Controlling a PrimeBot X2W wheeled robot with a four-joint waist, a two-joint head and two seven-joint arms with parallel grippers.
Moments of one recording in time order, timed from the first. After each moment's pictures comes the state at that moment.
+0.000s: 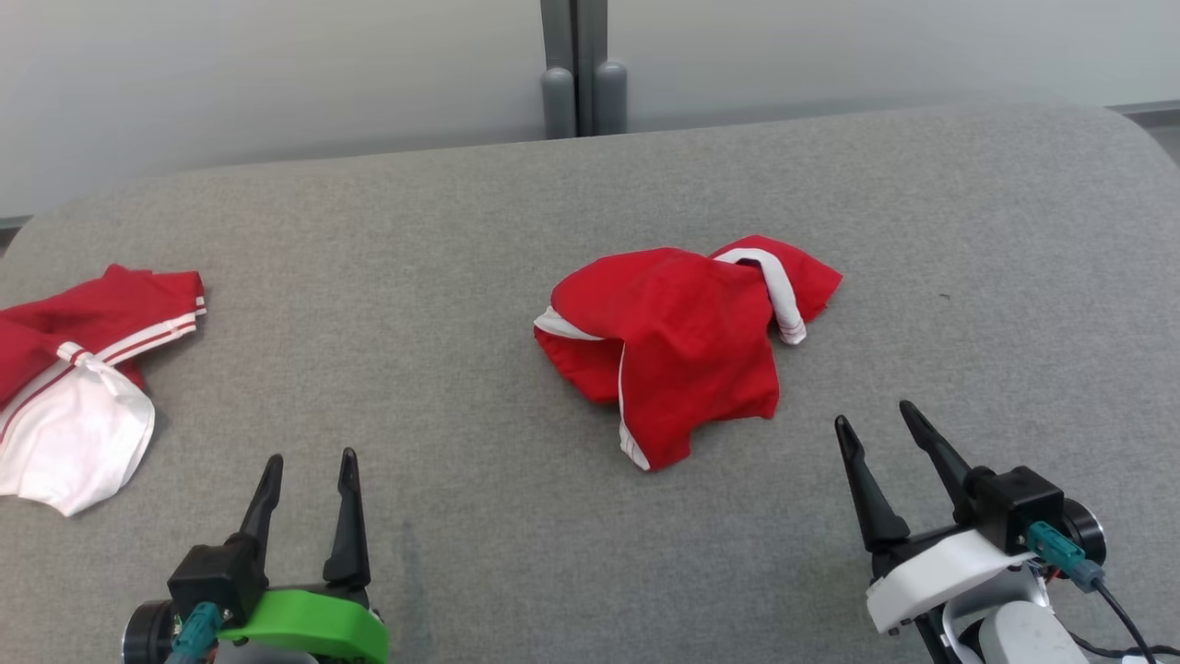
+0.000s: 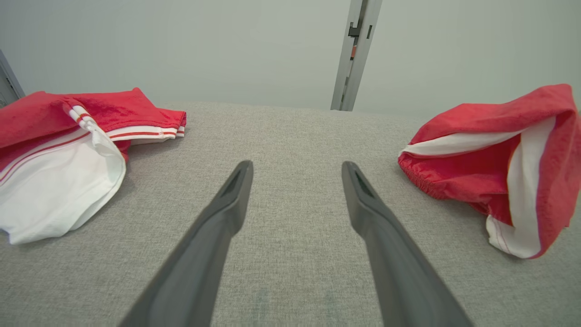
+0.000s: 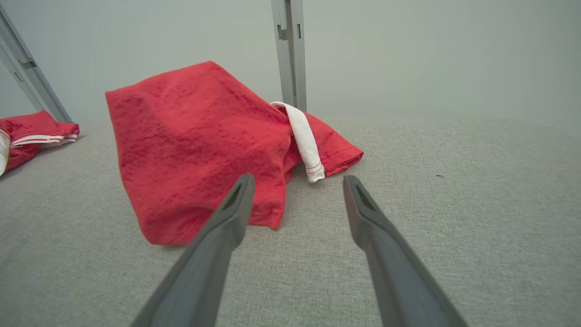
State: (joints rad) left arm -0.02 0.06 -0.04 0.25 -0.22 -0.13 -0.26; right arm -0.09 -0.05 0.06 0.23 0.13 0.13 -0.26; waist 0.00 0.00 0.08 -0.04
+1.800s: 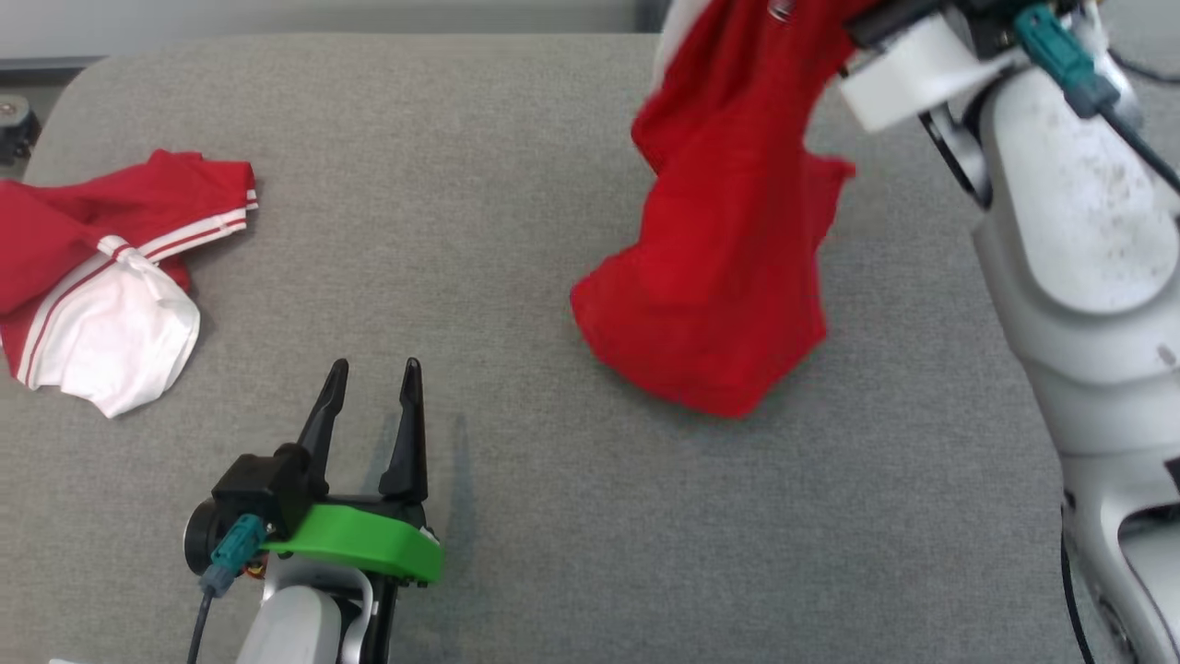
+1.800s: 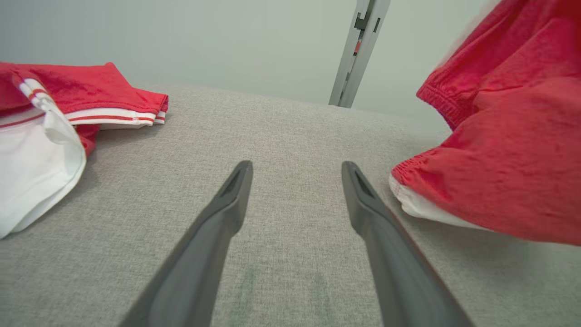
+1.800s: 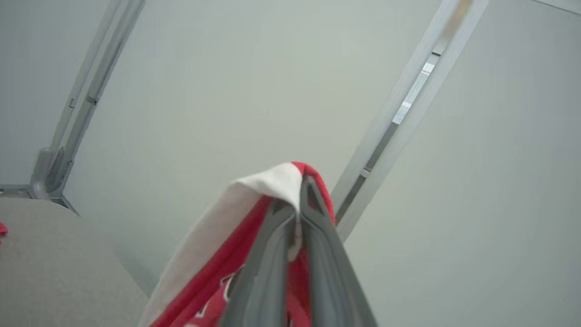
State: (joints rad) left arm -0.18 0.05 -0.17 0.27 -0.31 -0.13 -0.26; right arm -1.02 -0.14 0.24 0.36 -0.16 0.13 -0.26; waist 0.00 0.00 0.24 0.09
